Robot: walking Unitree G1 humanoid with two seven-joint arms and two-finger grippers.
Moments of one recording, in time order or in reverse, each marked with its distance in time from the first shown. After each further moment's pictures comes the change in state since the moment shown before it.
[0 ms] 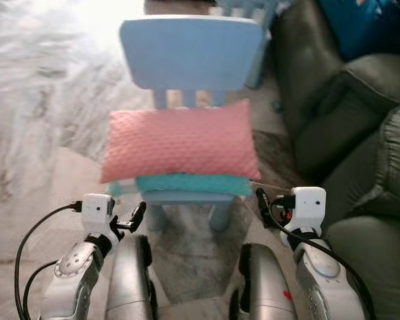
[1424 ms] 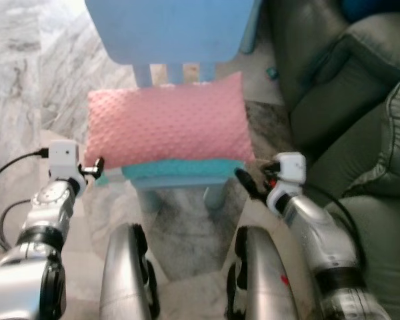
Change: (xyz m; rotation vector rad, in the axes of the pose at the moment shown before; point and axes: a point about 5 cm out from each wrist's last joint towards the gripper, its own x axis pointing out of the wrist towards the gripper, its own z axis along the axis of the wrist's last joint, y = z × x) left arm 0.061 0.087 0.079 0.137 -0.004 0.329; right arm 0.083 0.006 0.023 0.139 0.118 0.292
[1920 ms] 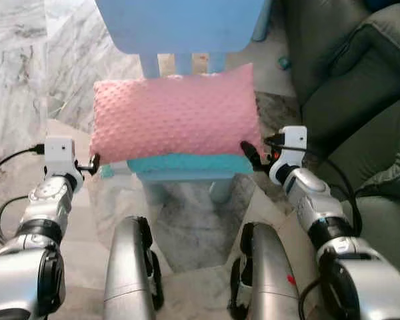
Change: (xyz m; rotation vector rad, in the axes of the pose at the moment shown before) left arm 0.003 0.004 0.012 -0.022 -0.026 0.041; right arm 0.026 -0.020 0.036 -0.035 -0.107 -0.062
